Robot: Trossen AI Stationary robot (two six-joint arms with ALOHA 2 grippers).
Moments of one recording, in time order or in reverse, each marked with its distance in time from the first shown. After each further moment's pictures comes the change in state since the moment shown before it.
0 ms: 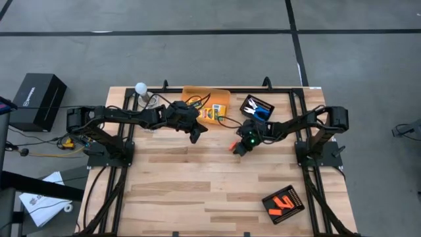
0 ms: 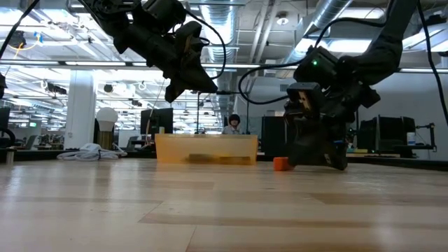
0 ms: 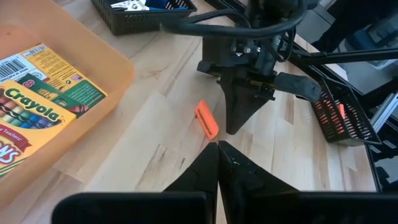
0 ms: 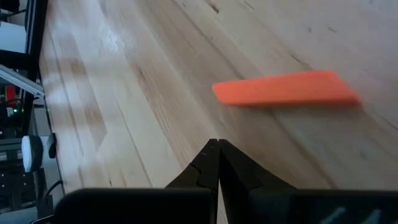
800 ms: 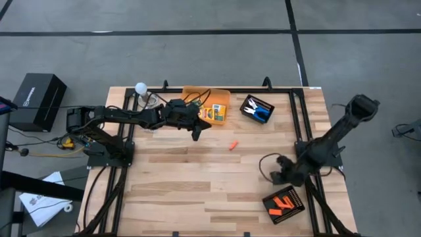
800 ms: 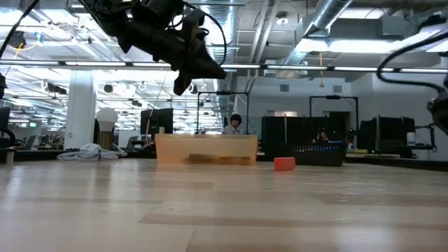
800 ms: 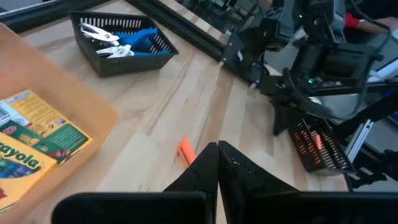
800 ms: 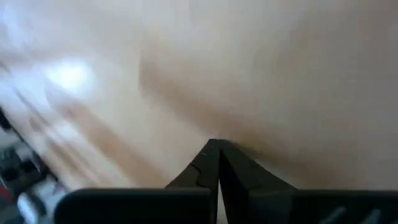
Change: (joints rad) left arm 0.002 -0.001 -0.001 0.147 0.002 -0.032; right arm 0.938 -0.685 -0.302 -0.493 0.661 1.150
